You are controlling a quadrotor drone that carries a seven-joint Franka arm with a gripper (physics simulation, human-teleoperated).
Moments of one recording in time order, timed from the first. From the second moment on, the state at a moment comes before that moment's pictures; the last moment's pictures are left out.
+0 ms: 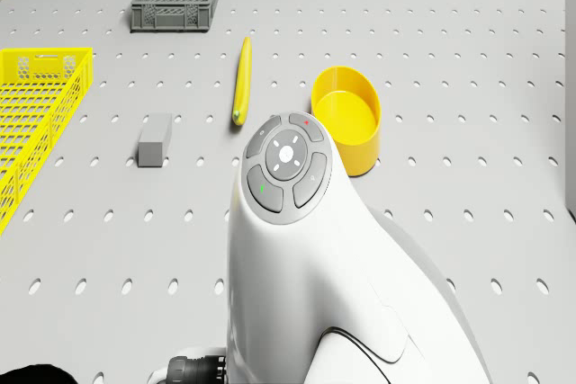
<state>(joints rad) -1.11 -1.27 1.32 -2.88 -1.88 1.34 1.64</state>
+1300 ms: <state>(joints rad) -1.13 -1.36 1.34 -2.88 -1.84 1.43 1.66</state>
